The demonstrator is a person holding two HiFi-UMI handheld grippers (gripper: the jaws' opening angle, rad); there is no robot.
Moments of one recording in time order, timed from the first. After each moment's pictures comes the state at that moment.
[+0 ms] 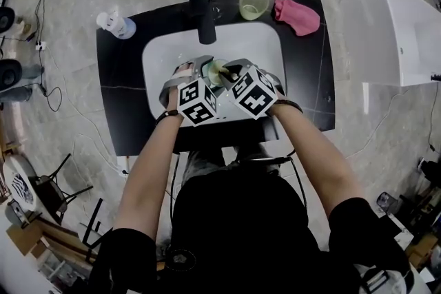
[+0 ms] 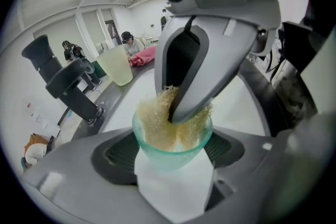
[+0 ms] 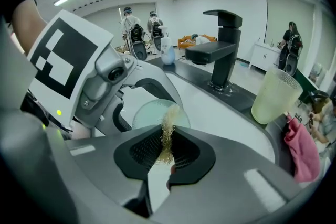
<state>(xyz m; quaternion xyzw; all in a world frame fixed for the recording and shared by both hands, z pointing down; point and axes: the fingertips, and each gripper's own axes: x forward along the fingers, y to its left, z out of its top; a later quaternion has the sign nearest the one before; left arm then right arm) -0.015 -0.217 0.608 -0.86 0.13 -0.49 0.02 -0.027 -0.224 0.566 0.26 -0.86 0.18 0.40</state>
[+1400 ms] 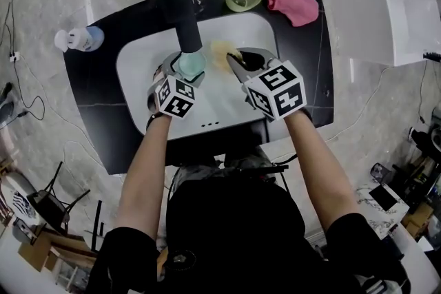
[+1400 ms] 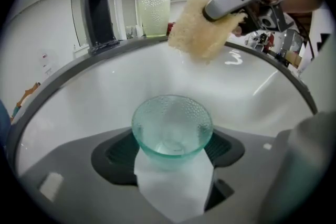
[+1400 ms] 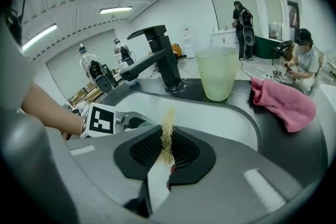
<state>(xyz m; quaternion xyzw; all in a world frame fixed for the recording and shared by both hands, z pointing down) -0.050 -0.259 0.701 -0.86 0.23 -0.44 -0.12 0.038 -0.271 0.554 0.40 -0.82 0.31 0.27</state>
